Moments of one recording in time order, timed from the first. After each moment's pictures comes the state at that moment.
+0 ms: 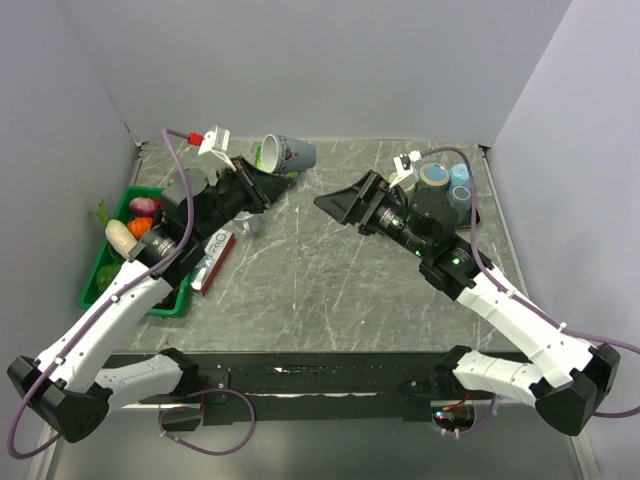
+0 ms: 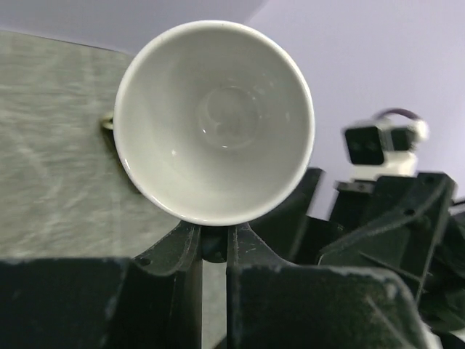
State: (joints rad) left arm -0.58 1.06 1.16 -0.08 0.15 -0.77; right arm 0.69 1.06 1.04 0.01 -0.15 0.98
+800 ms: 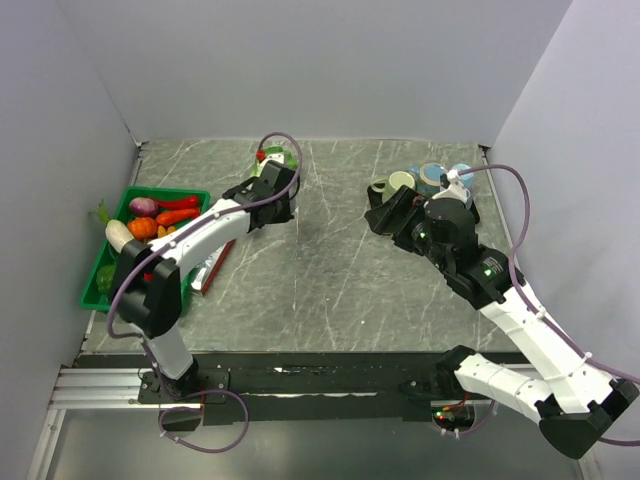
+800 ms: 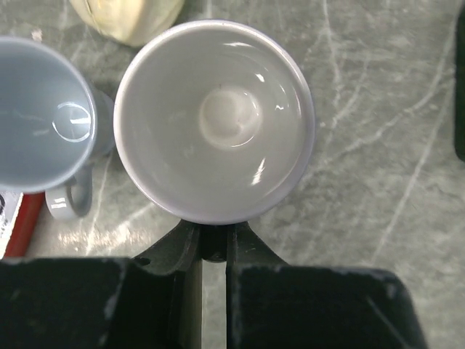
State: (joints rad) left arm -0.58 1.70 1.38 -0.49 -0.29 -0.54; right arm 0.60 0.92 1.08 -0.57 0.24 0.86
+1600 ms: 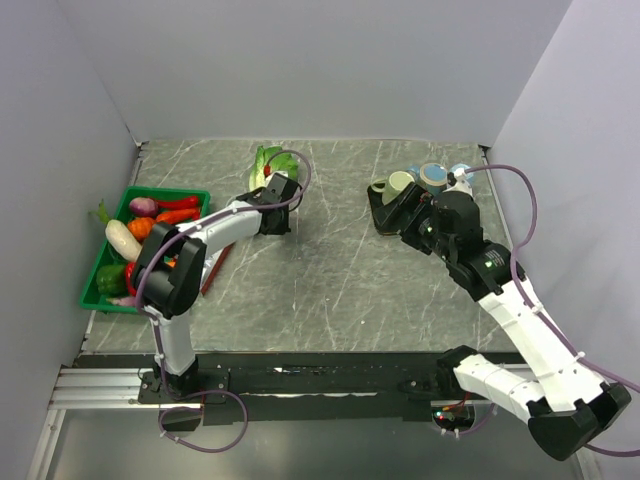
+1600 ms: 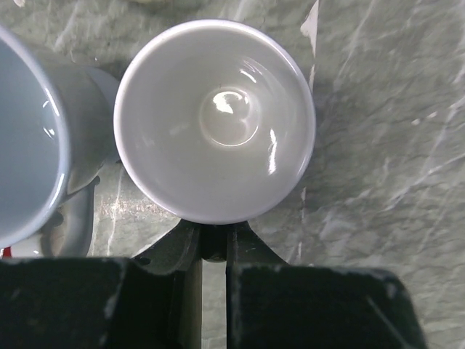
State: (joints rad) left arm -0.55 1.88 1.36 -0.44 -0.33 -0.46; right arm 0.46 0.94 1.07 -0.60 0.13 0.86
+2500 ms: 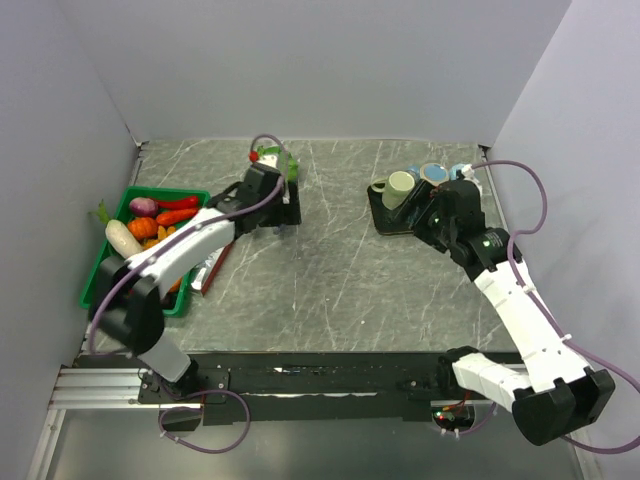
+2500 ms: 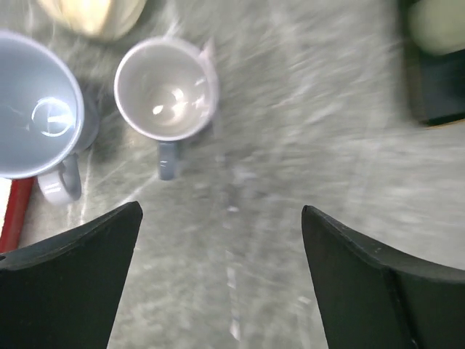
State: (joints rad) left arm -0.55 1.61 1.28 -0.43 -0.16 -0.48; right arm 0.31 1.04 1.10 -0.70 0.11 0.79
